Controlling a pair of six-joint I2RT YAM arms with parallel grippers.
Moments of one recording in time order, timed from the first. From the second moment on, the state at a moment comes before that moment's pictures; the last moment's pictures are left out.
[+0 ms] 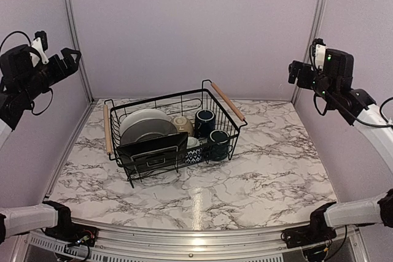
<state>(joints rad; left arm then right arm) -0.15 0.94 1.25 -0.37 -0.06 -0.35 0.32 1.10 1.23 -0.31 0.38 0.14</state>
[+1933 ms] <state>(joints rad) -0.85 1.39 1.37 -0.89 0.10 -0.03 0.33 1.40 1.35 -0.45 -0.02 0.13</state>
